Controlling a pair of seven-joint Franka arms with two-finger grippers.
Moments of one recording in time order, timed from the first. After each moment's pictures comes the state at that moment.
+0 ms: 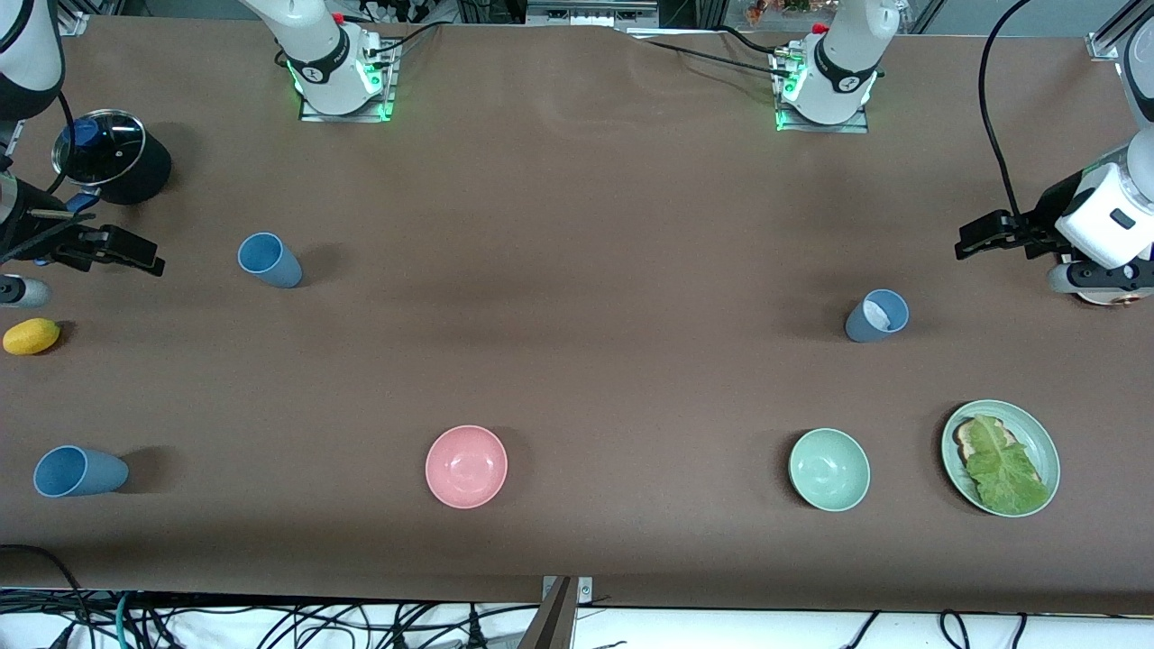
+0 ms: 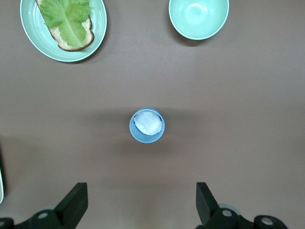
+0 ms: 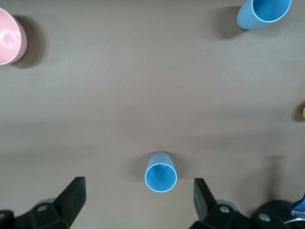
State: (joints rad) left arm -0.03 0.04 0.08 -1.72 -0.04 1.65 0.01; right arm 0.10 0.14 -0.17 -1.57 0.04 1.66 -0.01
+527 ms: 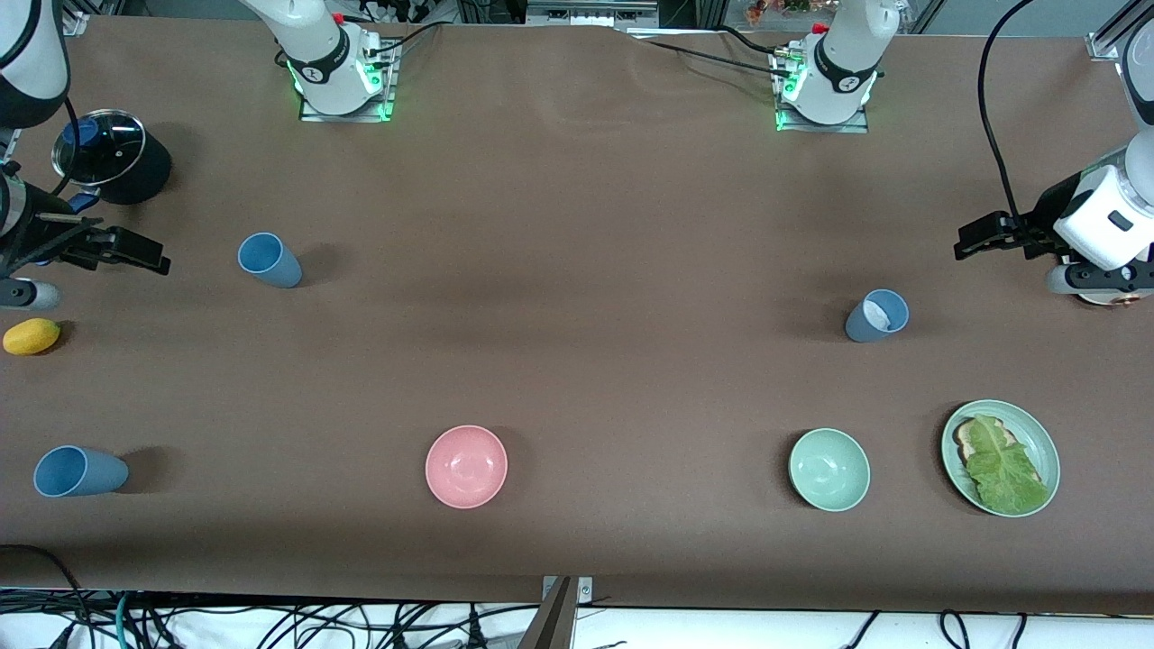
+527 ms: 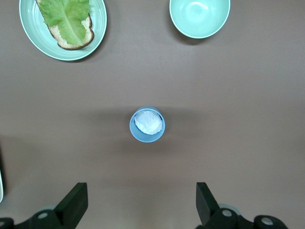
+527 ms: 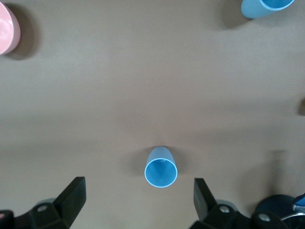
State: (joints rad) left arm -0.03 0.05 0.08 -1.72 -0.04 1.65 0.01; right arm 0.10 0.15 -0.17 -1.59 0.04 1.64 -0.01
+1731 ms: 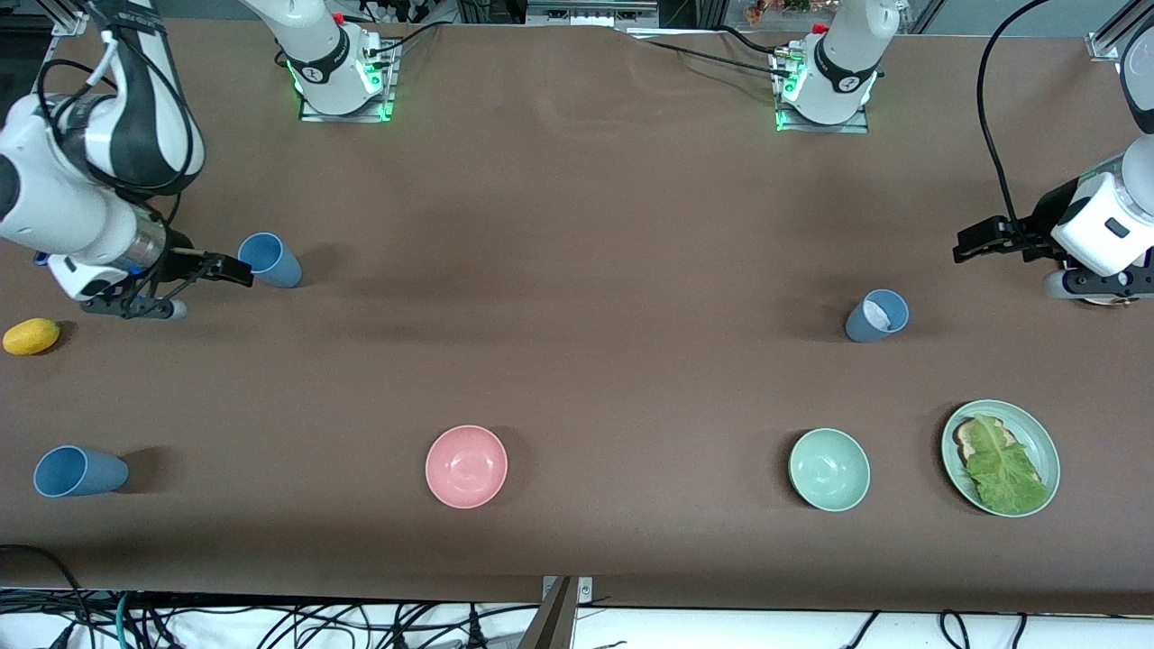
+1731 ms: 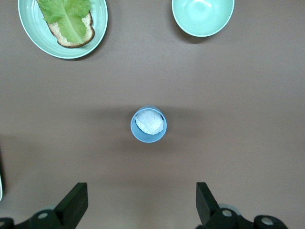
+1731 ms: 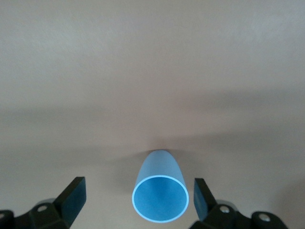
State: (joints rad) left arm -0.03 0.06 0.08 -1.73 -0.04 1.65 0.01; right arm 0.10 0.10 -0.17 -2.14 0.04 2.12 -0.01
